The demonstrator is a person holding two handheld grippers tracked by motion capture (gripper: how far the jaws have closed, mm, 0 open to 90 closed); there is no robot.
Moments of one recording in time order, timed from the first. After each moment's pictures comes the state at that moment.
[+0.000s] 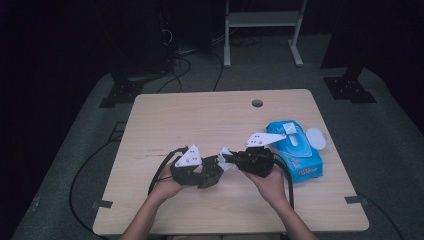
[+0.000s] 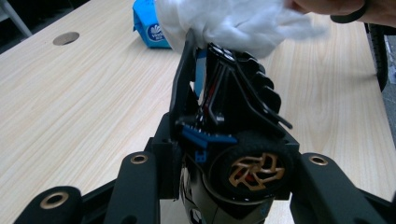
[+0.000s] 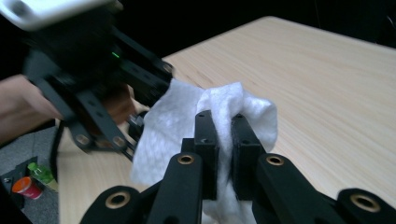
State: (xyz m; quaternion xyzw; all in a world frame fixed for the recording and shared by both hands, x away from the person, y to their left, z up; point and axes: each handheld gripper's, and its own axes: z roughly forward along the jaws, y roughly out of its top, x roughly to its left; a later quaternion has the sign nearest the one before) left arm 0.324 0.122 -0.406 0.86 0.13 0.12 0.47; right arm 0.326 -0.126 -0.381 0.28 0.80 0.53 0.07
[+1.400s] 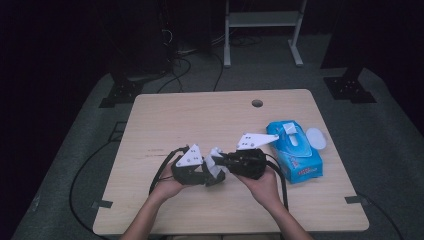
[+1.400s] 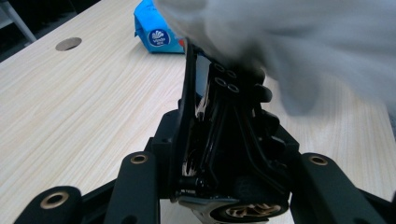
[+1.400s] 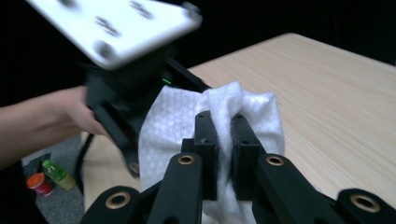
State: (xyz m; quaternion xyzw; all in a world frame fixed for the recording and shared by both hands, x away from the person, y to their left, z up) left arm 0.323 0.116 -0.404 0.86 0.13 0.13 0.47; right arm 0.309 -0.101 -0.358 0.23 0.80 0.55 0.07
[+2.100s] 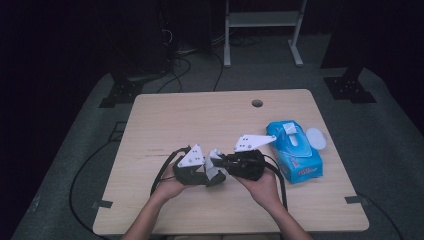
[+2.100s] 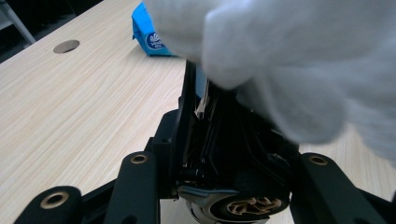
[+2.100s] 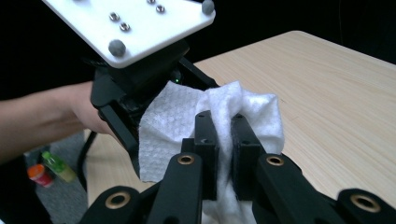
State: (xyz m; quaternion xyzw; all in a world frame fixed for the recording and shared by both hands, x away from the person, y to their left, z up) left arm 0.323 0.114 -0.404 0.86 0.13 0.13 0.48; right arm 0.306 -0.098 -0.357 0.23 0.81 0.53 0.07
